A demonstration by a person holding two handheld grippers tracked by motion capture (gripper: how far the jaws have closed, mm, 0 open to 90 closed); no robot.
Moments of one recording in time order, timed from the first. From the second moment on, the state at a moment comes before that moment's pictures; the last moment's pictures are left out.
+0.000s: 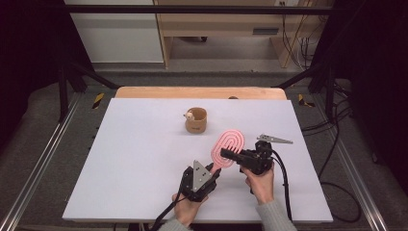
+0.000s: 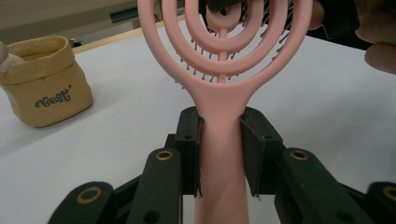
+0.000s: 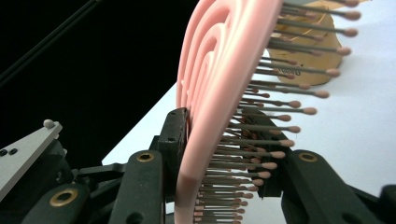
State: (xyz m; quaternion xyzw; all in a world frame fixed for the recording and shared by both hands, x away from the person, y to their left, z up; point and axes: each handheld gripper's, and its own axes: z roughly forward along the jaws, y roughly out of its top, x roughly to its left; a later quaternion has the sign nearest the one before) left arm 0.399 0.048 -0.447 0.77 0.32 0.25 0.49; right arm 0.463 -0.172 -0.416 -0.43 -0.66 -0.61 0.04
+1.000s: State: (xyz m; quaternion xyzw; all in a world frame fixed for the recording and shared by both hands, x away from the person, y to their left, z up) left arm 0.406 0.064 -0.438 0.75 0.33 0.23 0.52; right arm 0.457 -0.174 -0.408 -0.43 -0.67 -0.61 -0.02
